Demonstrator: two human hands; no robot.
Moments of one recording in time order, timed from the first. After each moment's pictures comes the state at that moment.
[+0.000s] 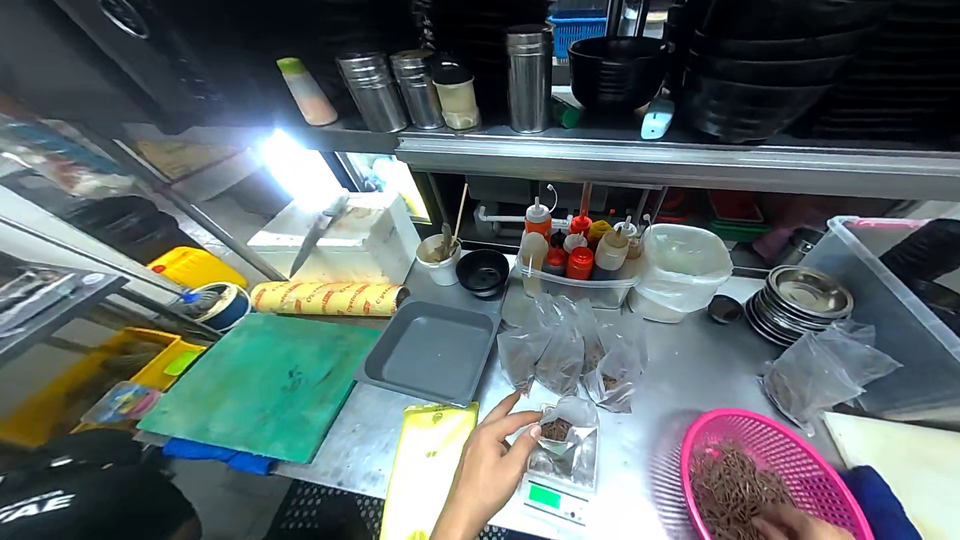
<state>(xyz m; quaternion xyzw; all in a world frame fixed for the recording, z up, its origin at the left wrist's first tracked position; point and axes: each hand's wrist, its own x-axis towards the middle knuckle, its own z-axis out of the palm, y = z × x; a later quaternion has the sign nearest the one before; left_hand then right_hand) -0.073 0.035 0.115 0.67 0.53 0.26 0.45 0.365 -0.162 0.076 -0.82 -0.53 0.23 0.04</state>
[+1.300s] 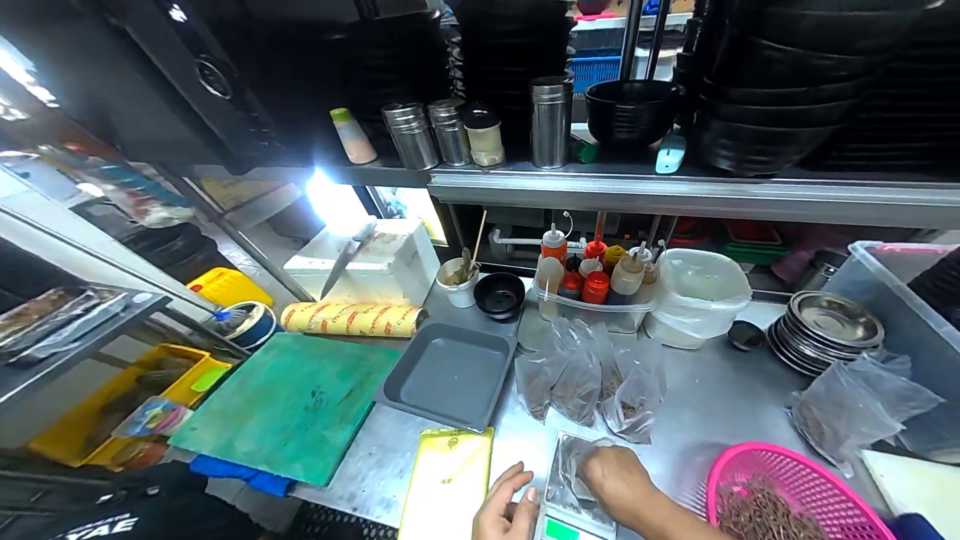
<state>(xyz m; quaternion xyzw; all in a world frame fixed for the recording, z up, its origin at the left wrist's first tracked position) -0.081 -0.023 0.064 0.54 0.58 0.39 0.47 0.154 0.026 0.061 -0.55 -0.81 0.21 -0.07</state>
